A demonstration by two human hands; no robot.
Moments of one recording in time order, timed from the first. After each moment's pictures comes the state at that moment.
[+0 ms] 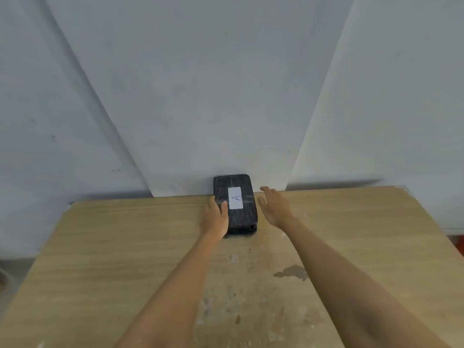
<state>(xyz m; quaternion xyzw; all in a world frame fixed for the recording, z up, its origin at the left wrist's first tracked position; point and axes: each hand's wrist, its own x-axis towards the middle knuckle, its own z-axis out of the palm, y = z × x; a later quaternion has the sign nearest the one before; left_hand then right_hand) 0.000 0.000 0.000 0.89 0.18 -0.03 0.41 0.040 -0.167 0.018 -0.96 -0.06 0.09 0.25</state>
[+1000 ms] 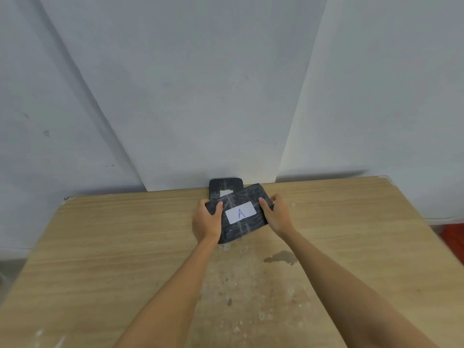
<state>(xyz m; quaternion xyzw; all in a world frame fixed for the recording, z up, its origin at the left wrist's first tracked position) -0.037 -0.018 0.003 0.85 0.28 0.11 0.44 -0.009 -0.194 -0.003 -0.86 0.10 0.06 0.50</state>
